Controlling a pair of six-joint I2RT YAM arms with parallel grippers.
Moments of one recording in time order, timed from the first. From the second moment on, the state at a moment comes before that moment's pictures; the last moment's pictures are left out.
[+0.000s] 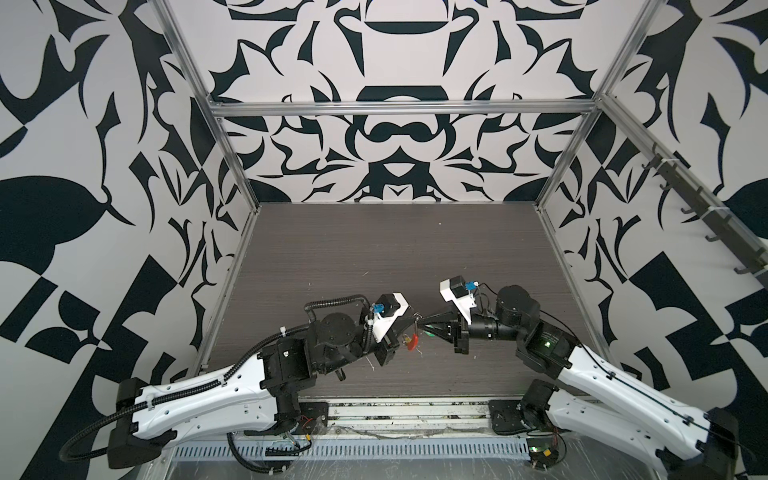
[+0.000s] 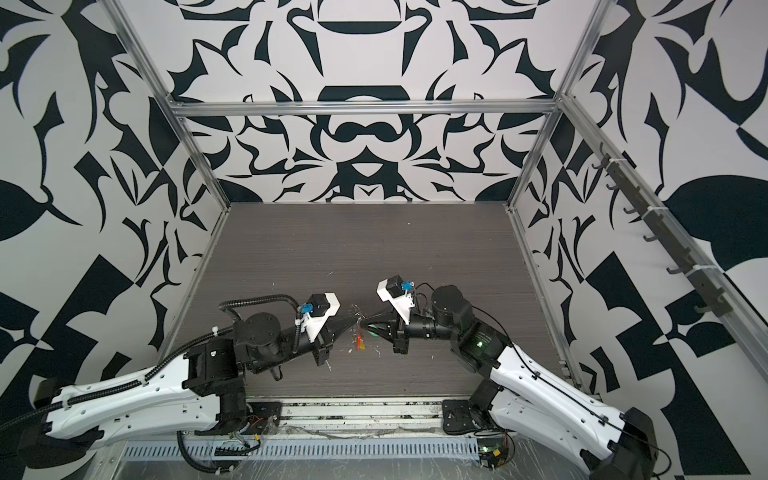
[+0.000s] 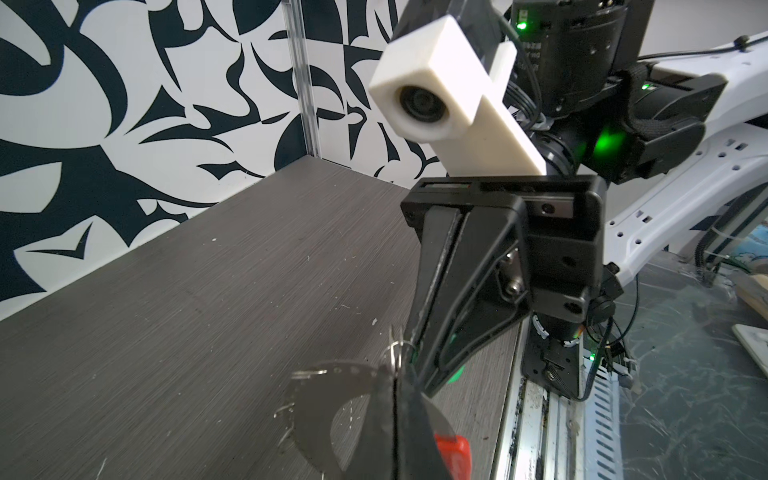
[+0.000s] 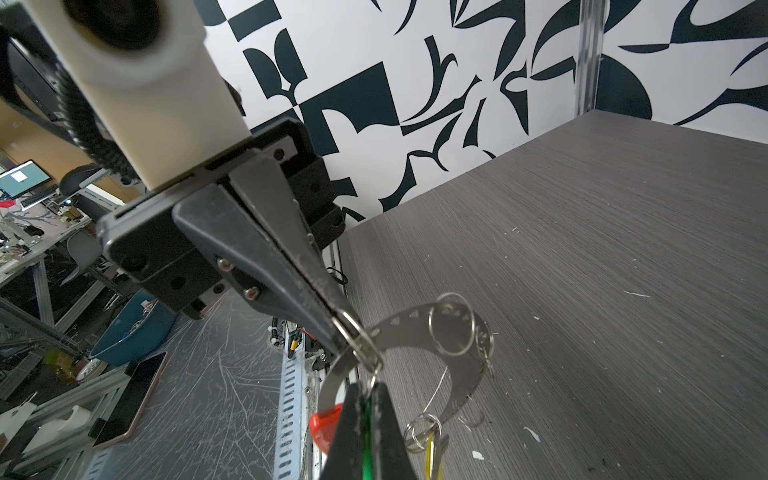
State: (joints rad) left arm -1.29 0.80 0.73 -0.12 -0.16 -0.06; right arm 0.79 0.81 0.62 -0.01 -0.67 0.26
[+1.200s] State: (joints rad) left arm -1.34 0.80 0.73 -0.10 -0.21 -0.01; right arm 0.79 0.75 0.68 -0.15 -0.66 0.25
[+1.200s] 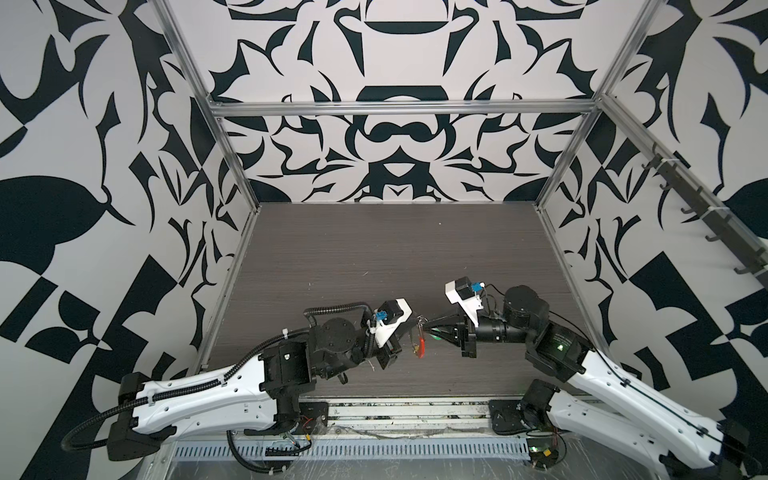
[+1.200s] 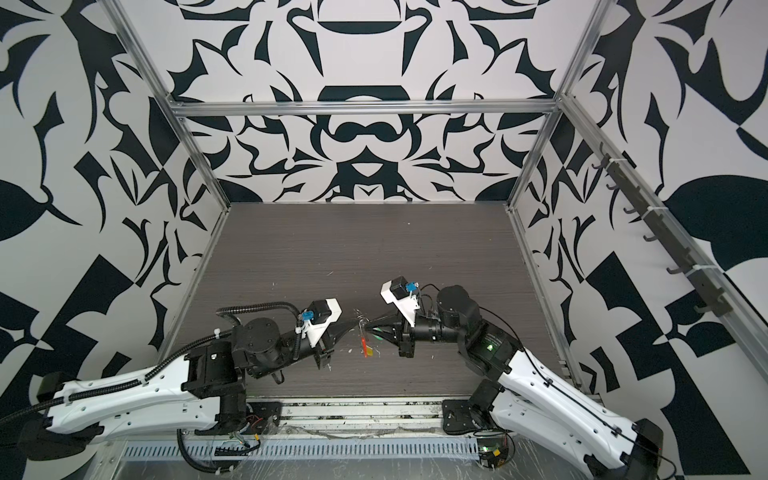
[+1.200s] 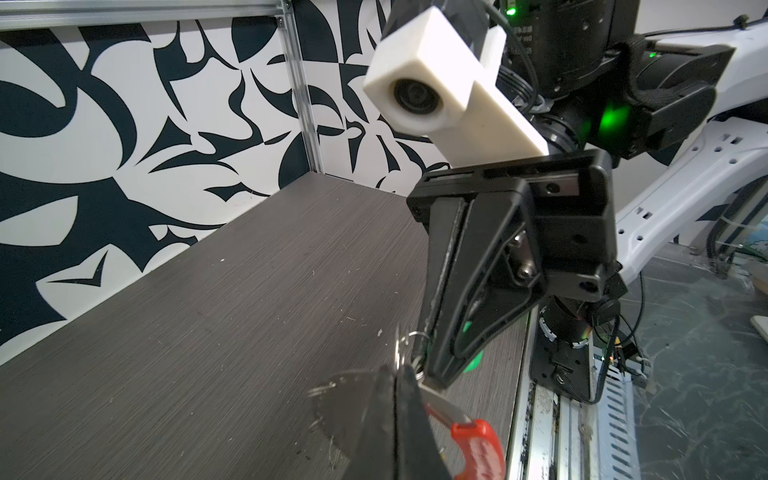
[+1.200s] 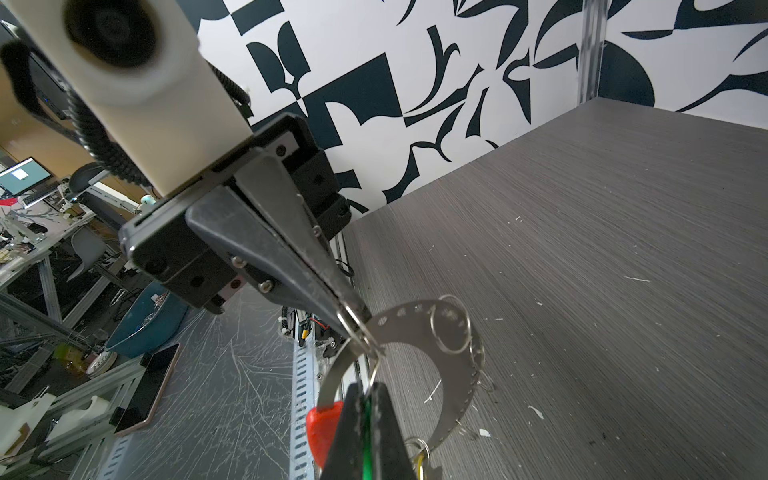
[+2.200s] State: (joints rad) left arm -1.34 0.68 0.69 -0.11 -0.09 -0.01; right arm 0.79 0.77 0.78 -0.12 -0.67 0.25
